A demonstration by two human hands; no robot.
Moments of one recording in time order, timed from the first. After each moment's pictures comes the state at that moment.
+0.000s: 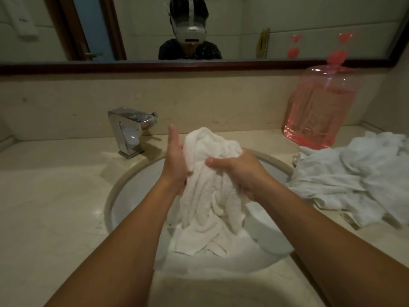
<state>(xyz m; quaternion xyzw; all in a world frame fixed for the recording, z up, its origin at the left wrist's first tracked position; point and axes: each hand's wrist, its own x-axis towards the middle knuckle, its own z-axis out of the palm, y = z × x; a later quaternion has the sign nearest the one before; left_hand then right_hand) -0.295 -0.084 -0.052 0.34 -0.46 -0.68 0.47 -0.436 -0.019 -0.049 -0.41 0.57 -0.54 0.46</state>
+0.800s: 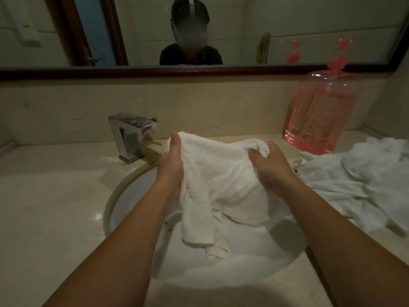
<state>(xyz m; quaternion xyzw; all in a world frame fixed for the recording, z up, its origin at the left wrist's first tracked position) -0.293 -0.101 -0.056 0.48 -0.38 -0.62 0.49 -0.497 -0.034 -0.064 -0.43 0.71 -0.52 0.20</state>
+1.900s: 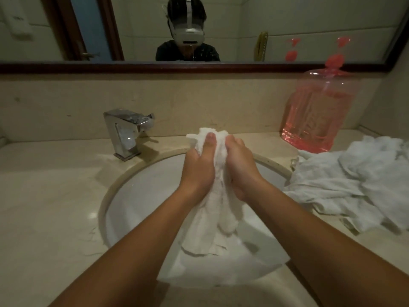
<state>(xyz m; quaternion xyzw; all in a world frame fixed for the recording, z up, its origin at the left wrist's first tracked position) -0.334 -0.062 -0.057 0.41 -0.60 -0.45 0.51 -0.412 -0.028 -0.030 -0.33 0.61 -0.61 0.39</state>
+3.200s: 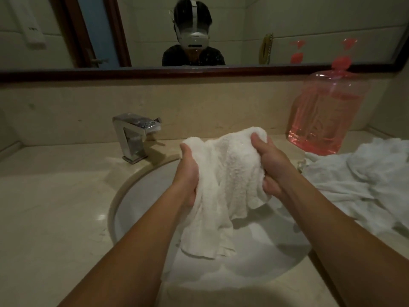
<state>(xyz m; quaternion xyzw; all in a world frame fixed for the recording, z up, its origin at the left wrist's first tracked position) -0.310 -0.098 -0.070 0.46 -0.37 -0.72 0.37 -0.471 -0.022 -0.034 -0.25 0.40 -0.68 0.56</state>
